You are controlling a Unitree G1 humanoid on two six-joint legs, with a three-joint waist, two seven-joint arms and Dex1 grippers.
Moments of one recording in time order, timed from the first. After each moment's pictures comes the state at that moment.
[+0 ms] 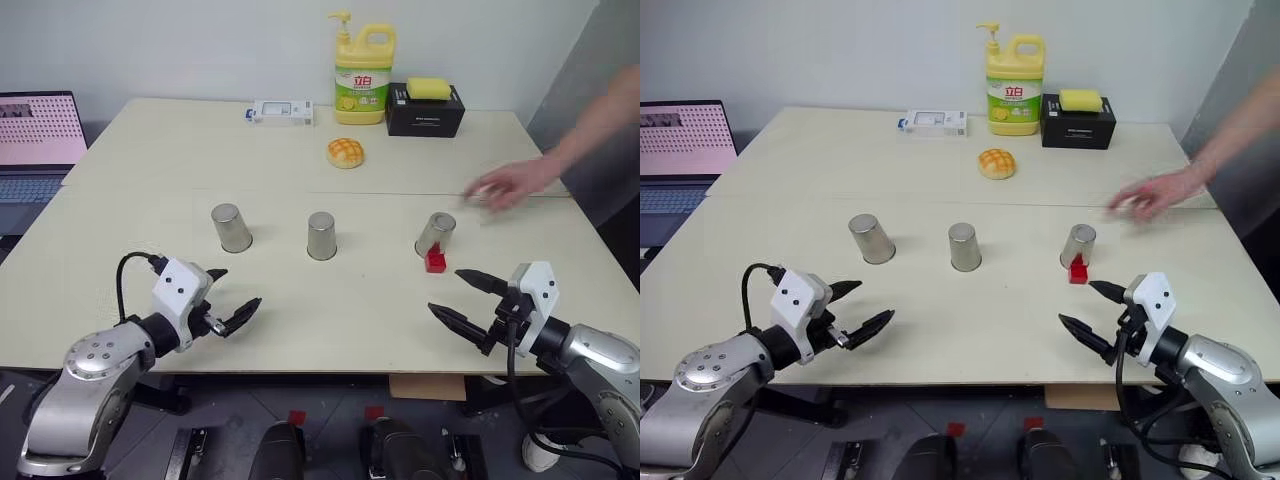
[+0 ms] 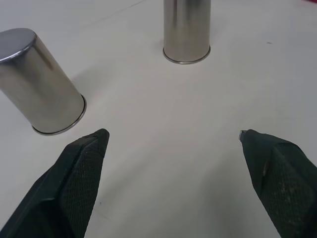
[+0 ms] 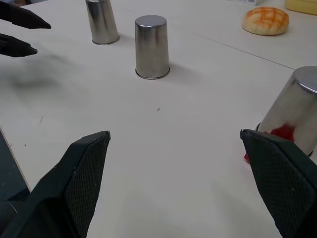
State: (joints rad) left arm 0.09 0.69 0.24 -0.46 -0.36 0.52 -0.65; right arm 0.09 -0.66 -0.19 -0.53 0.55 0.48 0.72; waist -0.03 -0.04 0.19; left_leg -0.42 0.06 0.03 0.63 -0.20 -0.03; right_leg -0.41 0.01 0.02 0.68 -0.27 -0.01
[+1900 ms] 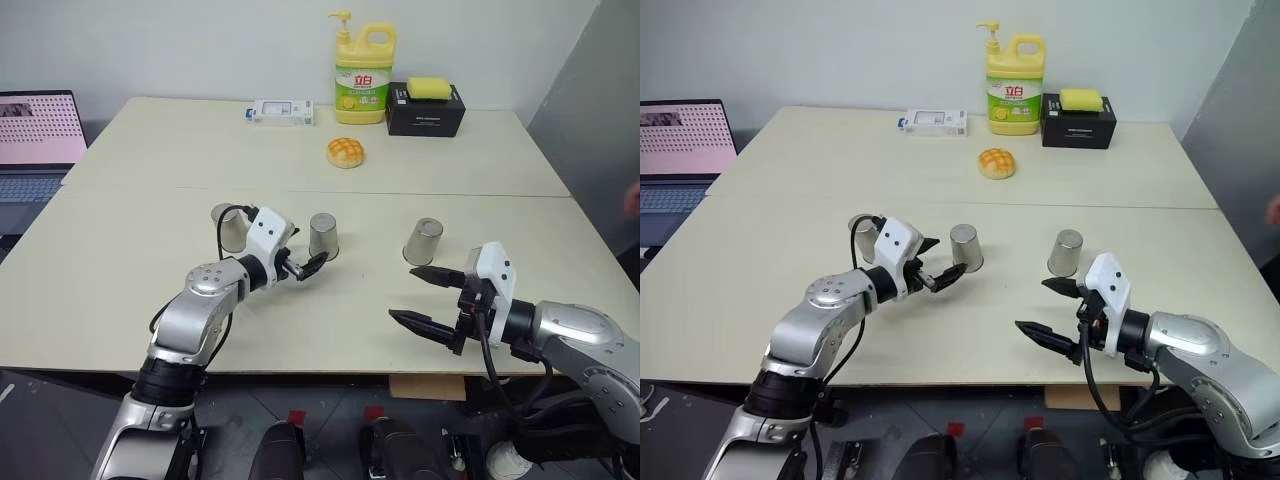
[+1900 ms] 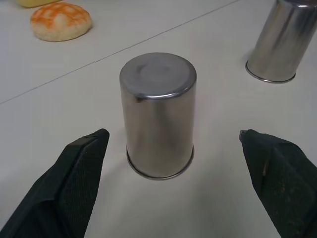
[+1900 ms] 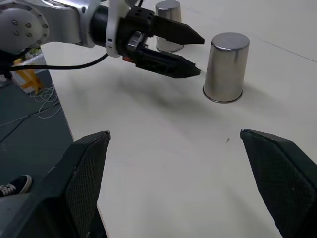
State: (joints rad) left arm -0.48 0.44 -0.10 -0.03 -0.25 0.54 -0.56; right arm -0.13 -0.71 -0.07 -0.70 0.73 0.81 0.65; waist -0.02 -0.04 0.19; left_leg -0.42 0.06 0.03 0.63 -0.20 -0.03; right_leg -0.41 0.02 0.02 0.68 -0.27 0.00
